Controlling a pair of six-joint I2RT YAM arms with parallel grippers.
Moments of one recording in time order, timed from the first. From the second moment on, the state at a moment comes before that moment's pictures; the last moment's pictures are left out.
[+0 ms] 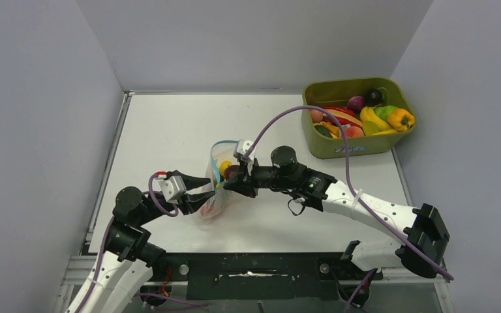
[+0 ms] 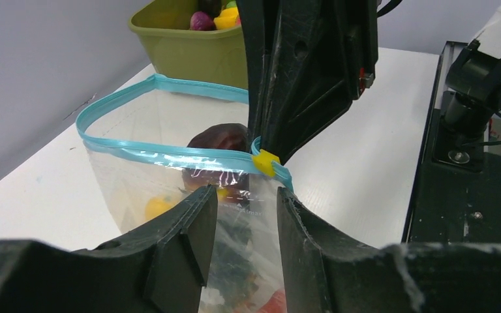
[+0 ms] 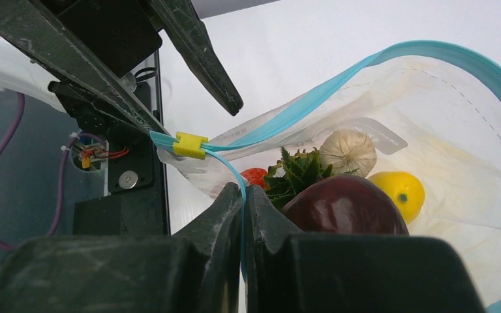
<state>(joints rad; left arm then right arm) -0.42 0.41 0.47 -0.02 0.67 0.05 0.95 1.28 0.96 0.05 -0.44 0.01</state>
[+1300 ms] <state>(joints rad) -0.42 0.40 0.37 0.14 0.68 -0.09 0.93 1.30 0.96 0.12 -0.49 0.09</state>
